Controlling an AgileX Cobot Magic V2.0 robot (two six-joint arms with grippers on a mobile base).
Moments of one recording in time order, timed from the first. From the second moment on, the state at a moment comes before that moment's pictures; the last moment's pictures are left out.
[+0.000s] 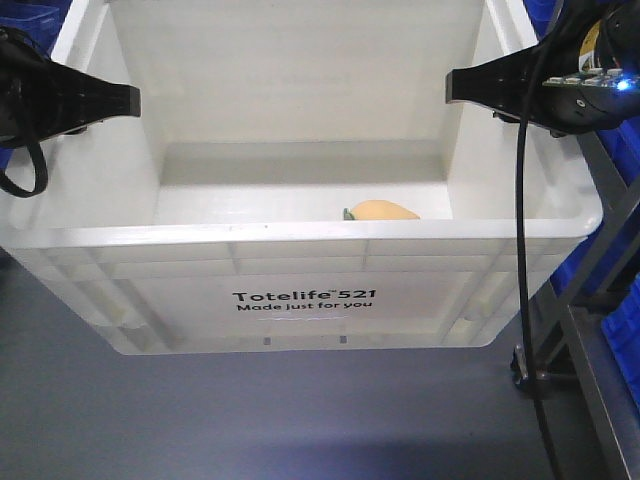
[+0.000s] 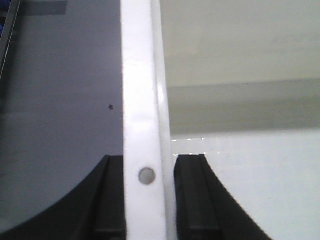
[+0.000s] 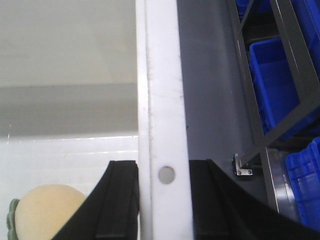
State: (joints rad) left arm -0.48 1.25 -1.22 0.47 0.88 -0.61; right arm 0.56 1.34 -1.33 -0.55 1.00 0.66
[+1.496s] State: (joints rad) left arm -0.48 1.25 -1.22 0.47 0.88 -0.61; right arm 0.56 1.34 -1.33 -0.55 1.00 0.66
